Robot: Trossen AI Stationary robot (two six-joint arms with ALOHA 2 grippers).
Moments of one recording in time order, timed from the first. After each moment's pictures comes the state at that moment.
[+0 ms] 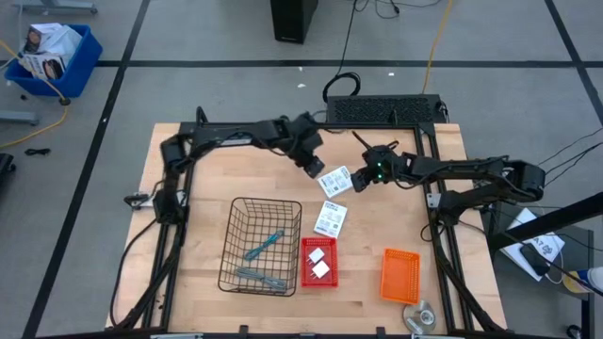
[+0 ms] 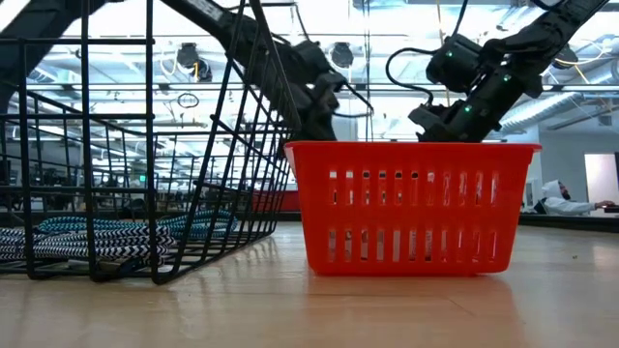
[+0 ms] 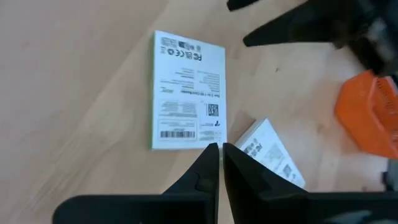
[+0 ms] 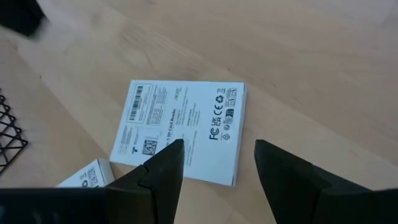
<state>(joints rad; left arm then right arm) 0.40 2.01 1.59 -0.52 0.44 -0.36 -0.41 1.25 0.53 -0.11 0.05 0.57</state>
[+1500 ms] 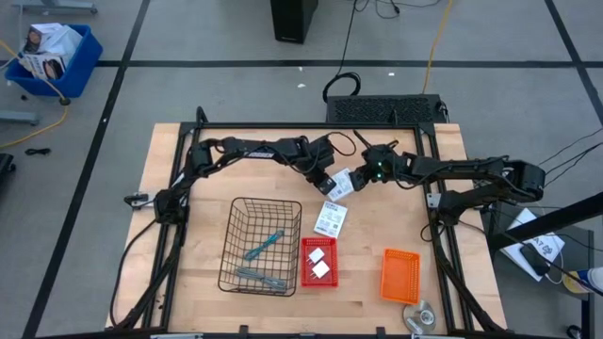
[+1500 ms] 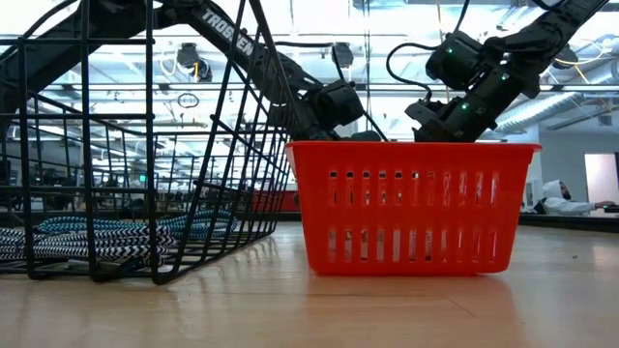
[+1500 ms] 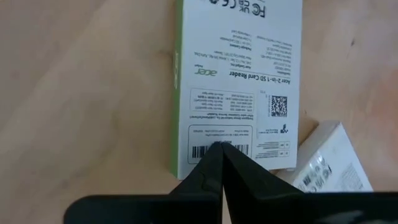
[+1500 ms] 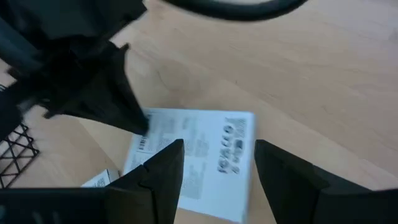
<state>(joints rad) 0.32 2.27 1.69 -0.52 0.33 -0.39 -0.41 1.25 0.53 -0.06 0.05 0.56</state>
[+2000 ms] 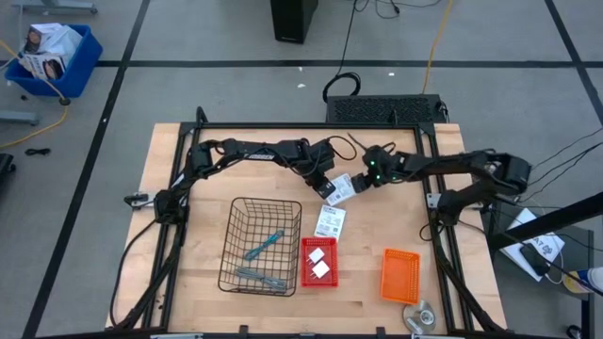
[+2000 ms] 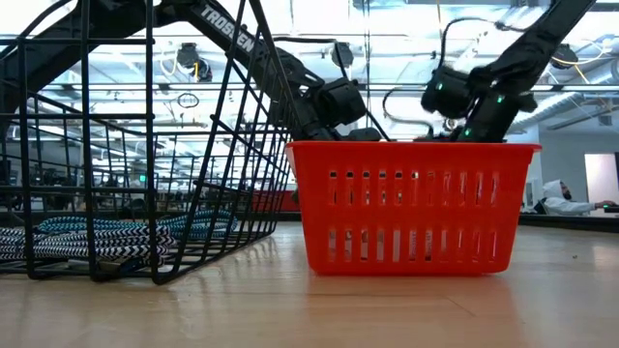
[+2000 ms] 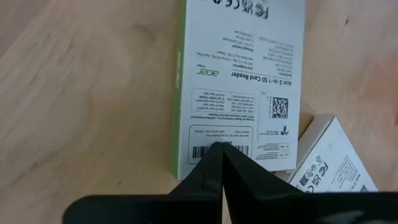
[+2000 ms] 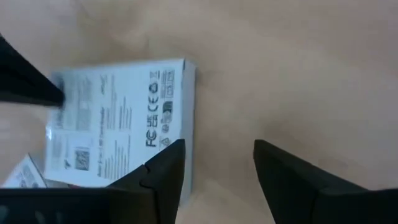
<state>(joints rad) 0.30 2.27 1.69 -0.55 0.34 -0.38 -0.48 1.39 0.53 -0.16 -0.08 0.67</state>
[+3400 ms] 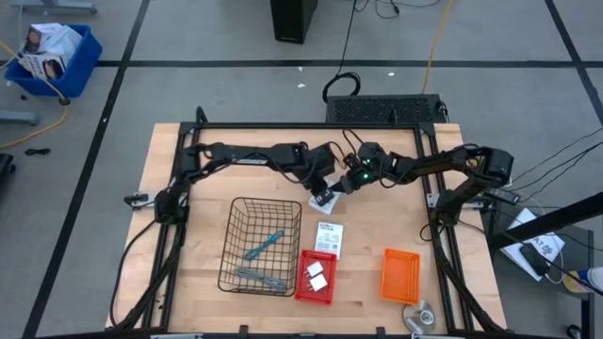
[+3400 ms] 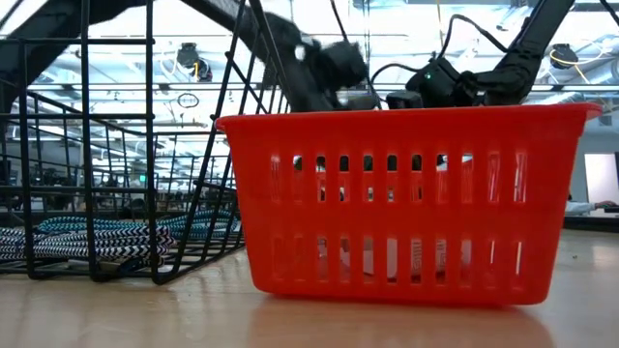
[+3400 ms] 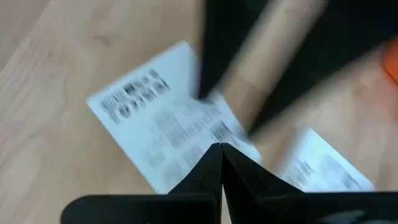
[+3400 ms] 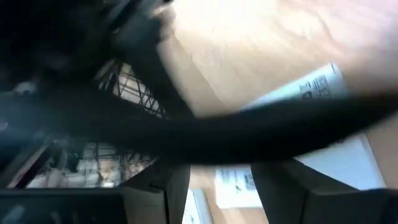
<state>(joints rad) 0.22 2.14 1.68 -0.59 0.26 -0.35 -0.45 1.56 0.53 0.43 -0.55 0.76</state>
